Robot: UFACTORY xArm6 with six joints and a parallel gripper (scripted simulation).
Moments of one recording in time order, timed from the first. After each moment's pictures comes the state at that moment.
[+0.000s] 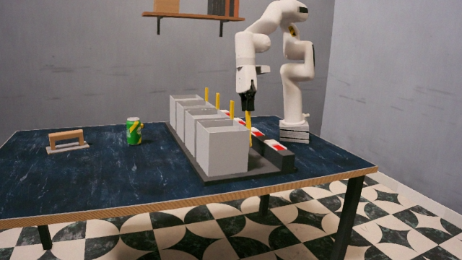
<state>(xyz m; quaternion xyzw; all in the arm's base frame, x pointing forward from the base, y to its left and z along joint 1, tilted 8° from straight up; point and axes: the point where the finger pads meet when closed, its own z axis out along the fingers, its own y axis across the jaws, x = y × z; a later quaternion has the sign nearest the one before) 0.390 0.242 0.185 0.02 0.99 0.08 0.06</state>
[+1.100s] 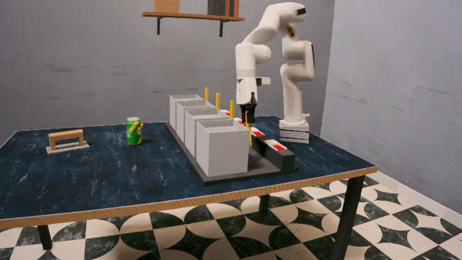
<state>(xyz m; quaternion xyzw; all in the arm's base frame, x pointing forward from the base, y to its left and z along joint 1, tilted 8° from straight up) 0.396 0.250 0.140 0.02 0.99 0.08 0.06</state>
